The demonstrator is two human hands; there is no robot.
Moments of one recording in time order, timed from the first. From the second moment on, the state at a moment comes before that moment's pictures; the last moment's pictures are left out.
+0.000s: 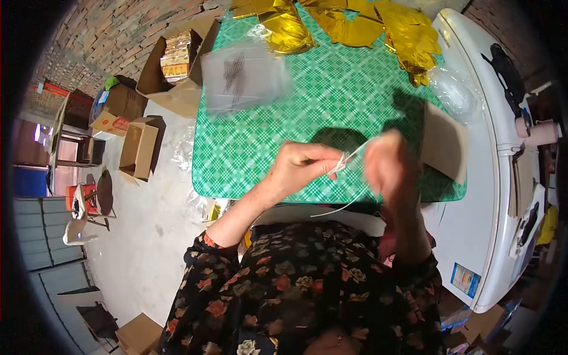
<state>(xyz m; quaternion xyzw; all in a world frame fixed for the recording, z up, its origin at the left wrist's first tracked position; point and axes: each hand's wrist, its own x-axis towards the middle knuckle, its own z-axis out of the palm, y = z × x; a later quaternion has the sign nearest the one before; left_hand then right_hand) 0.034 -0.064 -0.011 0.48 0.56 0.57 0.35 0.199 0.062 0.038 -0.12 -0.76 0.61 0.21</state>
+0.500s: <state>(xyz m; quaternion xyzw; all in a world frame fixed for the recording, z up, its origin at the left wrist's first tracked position) 0.031 -0.059 -0.003 0.50 0.54 0.62 0.28 0.177 0.060 -0.041 -0.21 -0.73 0.64 0.10</state>
